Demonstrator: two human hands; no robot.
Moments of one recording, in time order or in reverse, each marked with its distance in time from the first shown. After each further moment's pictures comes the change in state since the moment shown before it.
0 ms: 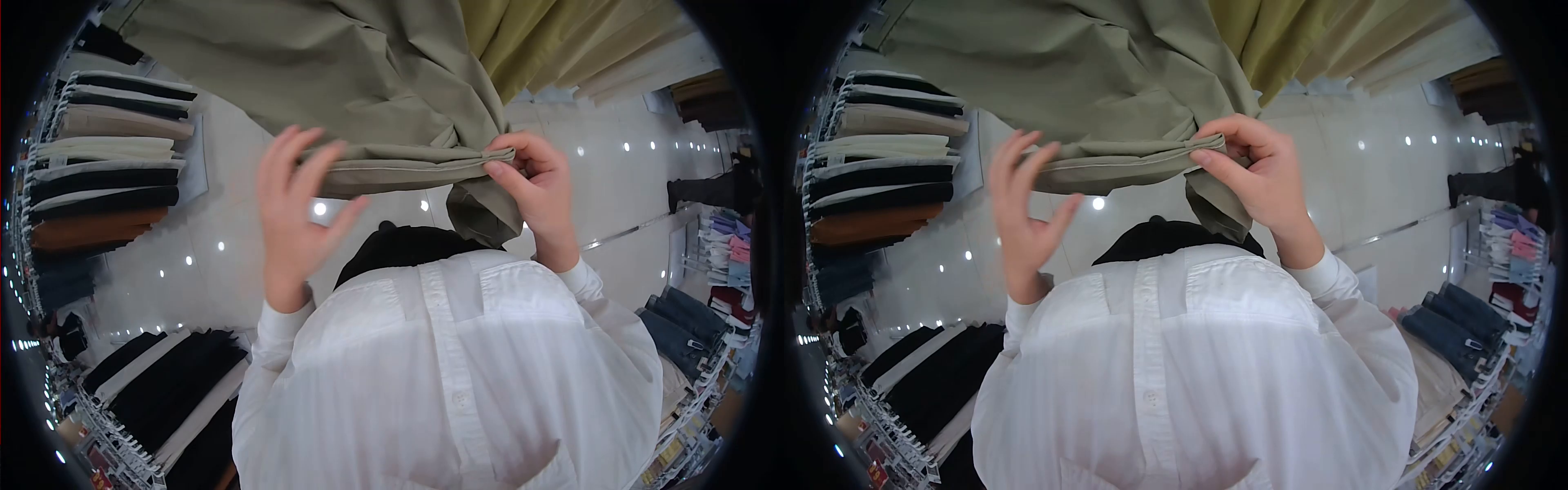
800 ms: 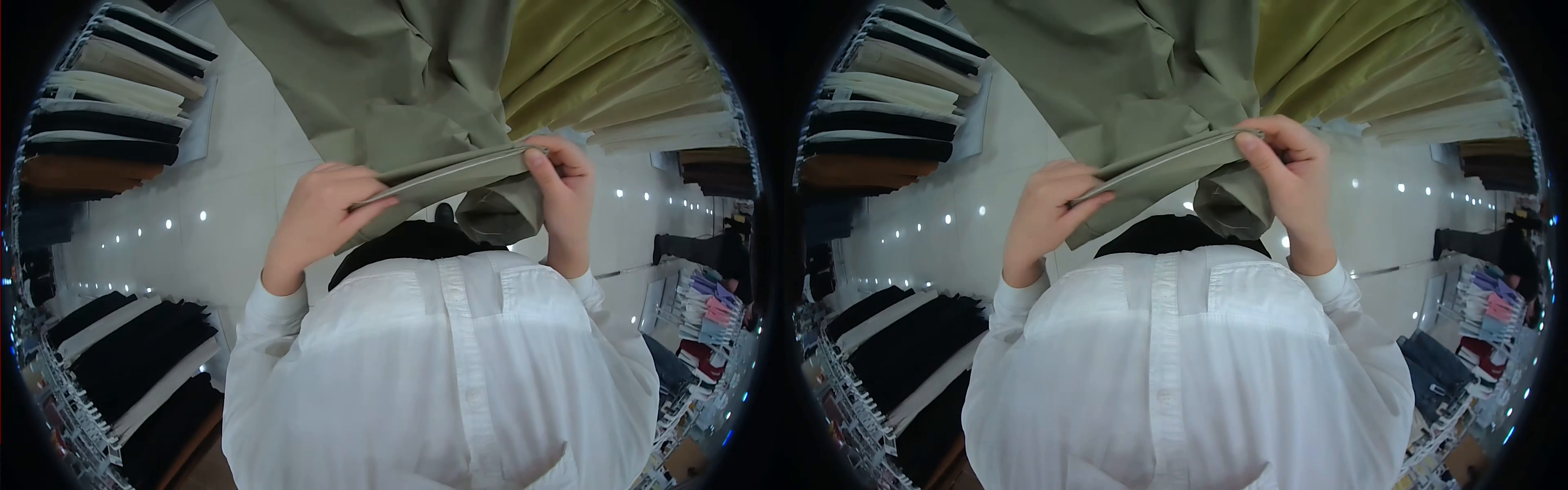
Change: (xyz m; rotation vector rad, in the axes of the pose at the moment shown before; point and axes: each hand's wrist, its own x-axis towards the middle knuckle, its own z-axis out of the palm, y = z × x) left_hand -0.012 -0.046 -0.014 -0.312 -0.276 -0.040; right_hand 0.045 -0.008 0.035 -0.128 -0.006 -0.015
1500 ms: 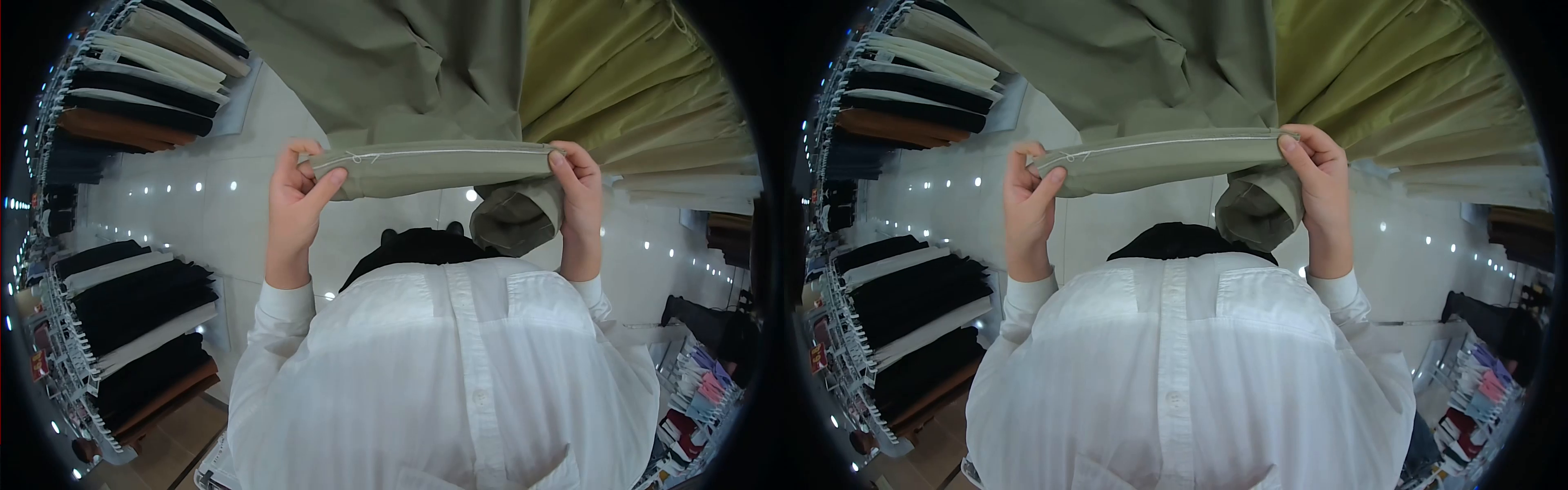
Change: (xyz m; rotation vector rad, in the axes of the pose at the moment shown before) left_hand 0.035 0.022 0.046 -0.849 0.612 -0.381; right_hand 0.061 0.059 -0.100 0.396 -0.096 0.194
